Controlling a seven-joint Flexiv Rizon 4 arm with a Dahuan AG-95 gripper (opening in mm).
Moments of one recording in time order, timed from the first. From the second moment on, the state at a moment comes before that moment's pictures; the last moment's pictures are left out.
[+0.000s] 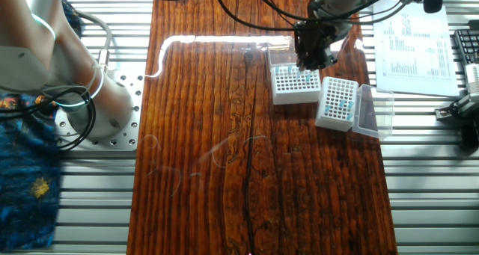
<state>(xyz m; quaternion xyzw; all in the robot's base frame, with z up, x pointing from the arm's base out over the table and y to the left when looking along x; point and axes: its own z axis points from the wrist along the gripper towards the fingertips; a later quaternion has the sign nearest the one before) 0.503 0.059 0.129 0.24 -0.97 -0.01 0.05</state>
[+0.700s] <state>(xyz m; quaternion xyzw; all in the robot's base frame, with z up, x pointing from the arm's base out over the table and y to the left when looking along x) 0.506 0.056 0.123 0.24 -0.97 -0.01 0.05</state>
